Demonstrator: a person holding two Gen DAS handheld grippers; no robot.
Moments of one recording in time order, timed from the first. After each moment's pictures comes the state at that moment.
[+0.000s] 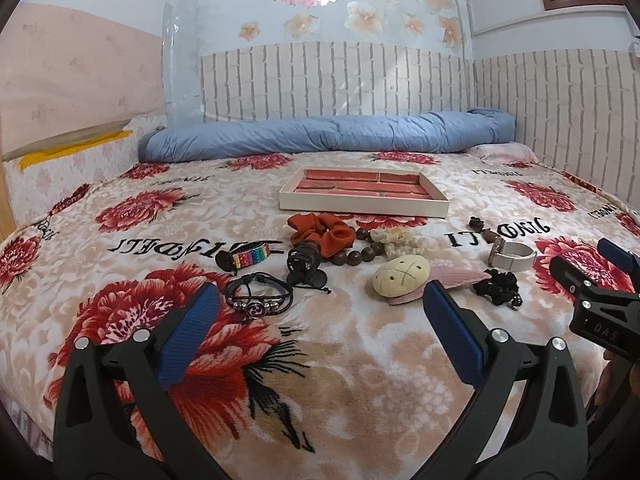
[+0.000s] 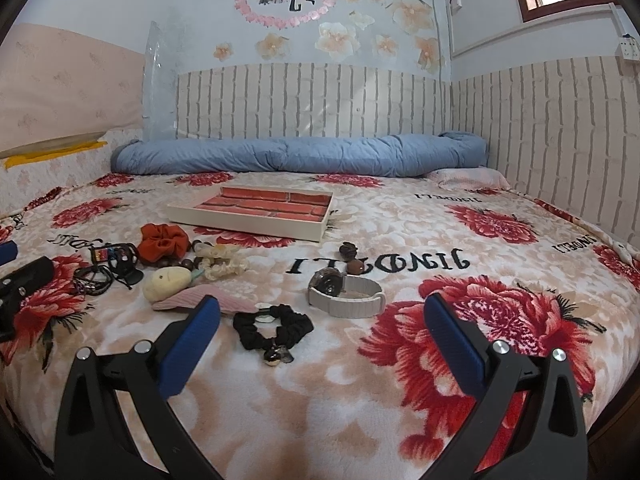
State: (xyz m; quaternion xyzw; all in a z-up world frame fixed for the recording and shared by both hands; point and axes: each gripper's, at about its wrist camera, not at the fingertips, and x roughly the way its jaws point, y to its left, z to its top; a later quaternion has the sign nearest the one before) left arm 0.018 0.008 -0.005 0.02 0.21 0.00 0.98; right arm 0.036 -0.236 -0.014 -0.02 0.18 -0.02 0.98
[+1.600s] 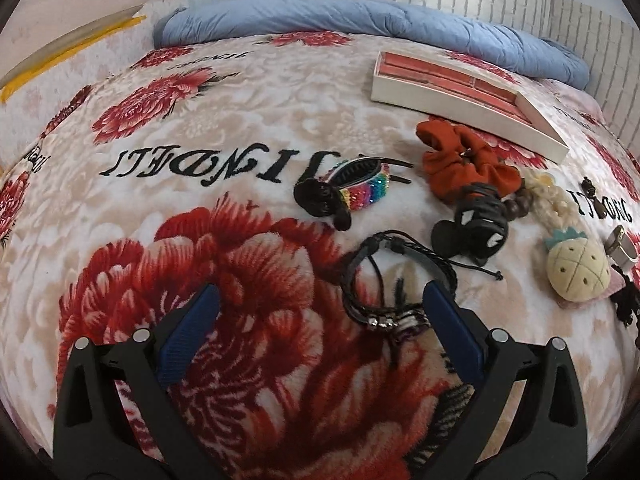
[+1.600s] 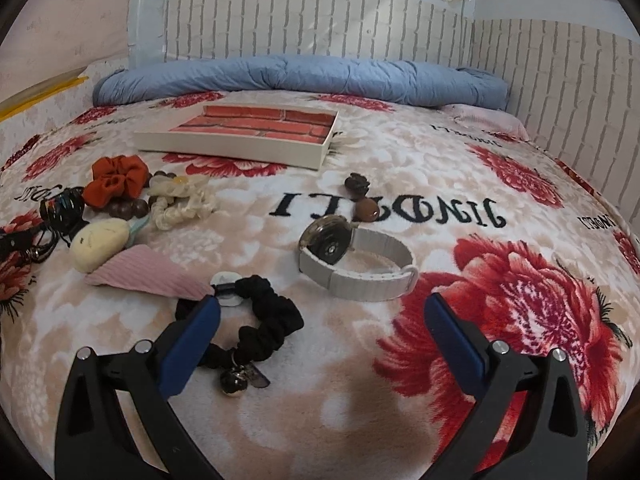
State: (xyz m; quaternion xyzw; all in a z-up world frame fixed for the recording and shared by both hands) left arm 0.156 0.114 -0.055 -0.02 0.42 0.06 0.90; right arm 0.130 -0.234 -0.056 -0.04 0.33 -0.02 0.94
